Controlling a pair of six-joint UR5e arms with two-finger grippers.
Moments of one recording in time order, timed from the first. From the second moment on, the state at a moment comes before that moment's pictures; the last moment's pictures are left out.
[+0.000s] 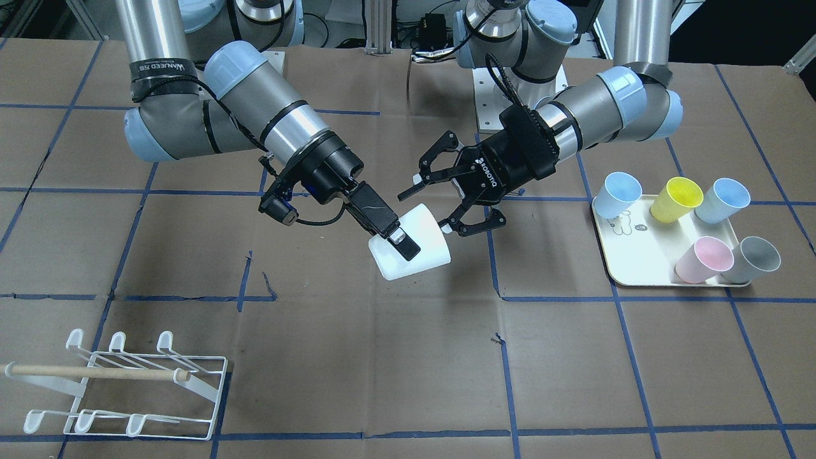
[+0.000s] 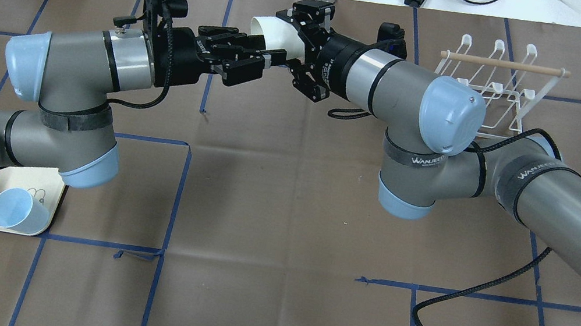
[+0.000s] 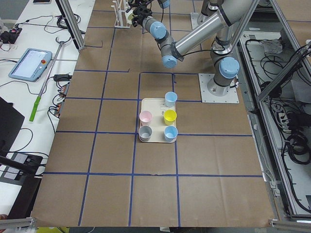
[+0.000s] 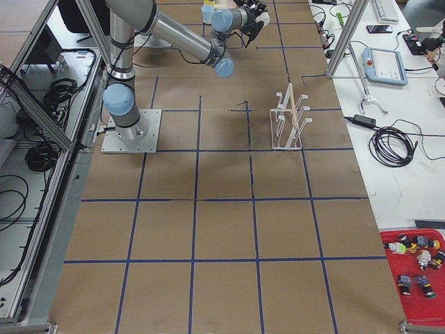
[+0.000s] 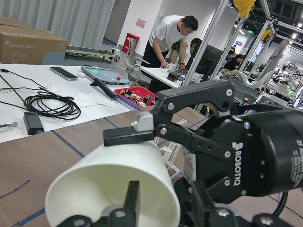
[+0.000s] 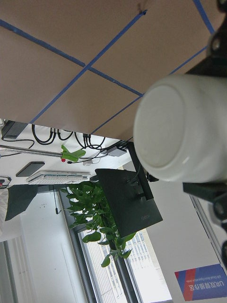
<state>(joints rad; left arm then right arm) -1.47 -1.79 -2.12 0.12 0.45 0.20 1.78 -1.23 1.94 -3.41 -0.98 1.61</state>
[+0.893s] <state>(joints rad) -1.28 -1.71 -2.18 0.12 0.33 0.17 1.69 -1.24 1.94 -3.43 -0.96 1.52</state>
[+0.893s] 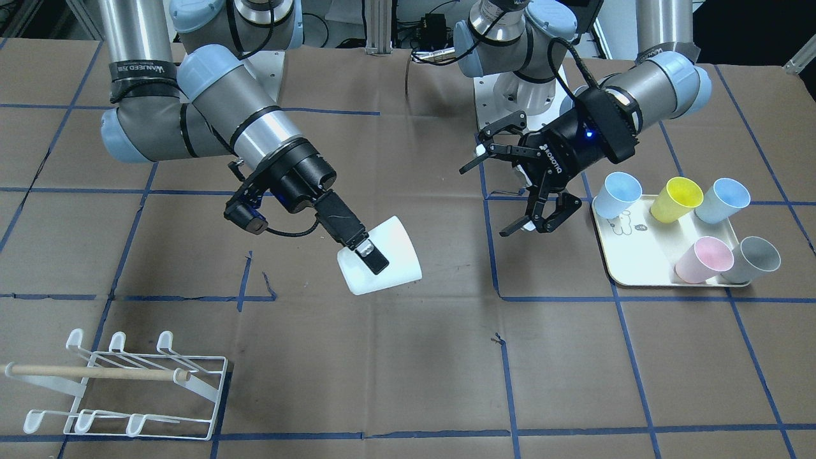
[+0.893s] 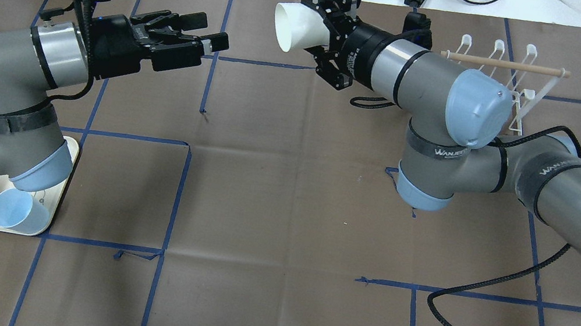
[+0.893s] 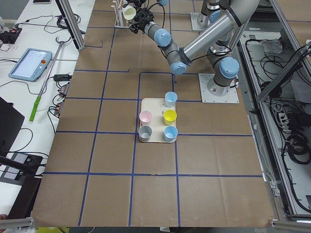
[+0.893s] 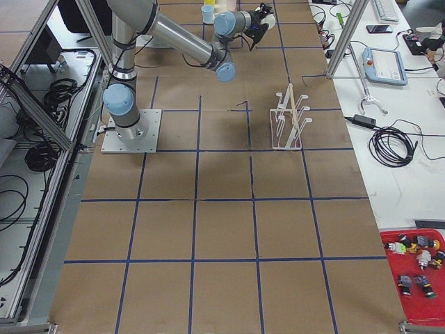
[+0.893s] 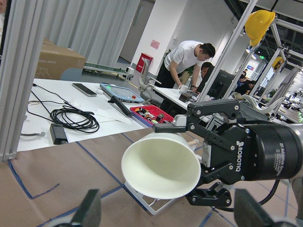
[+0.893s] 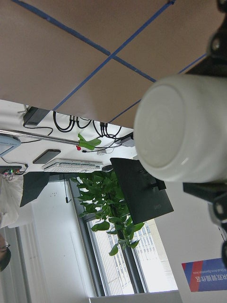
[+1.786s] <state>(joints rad) -1.41 -1.73 -1.98 -0.27 1.01 0.04 1.49 -1.21 1.94 -3.55 -1.19 0.44</state>
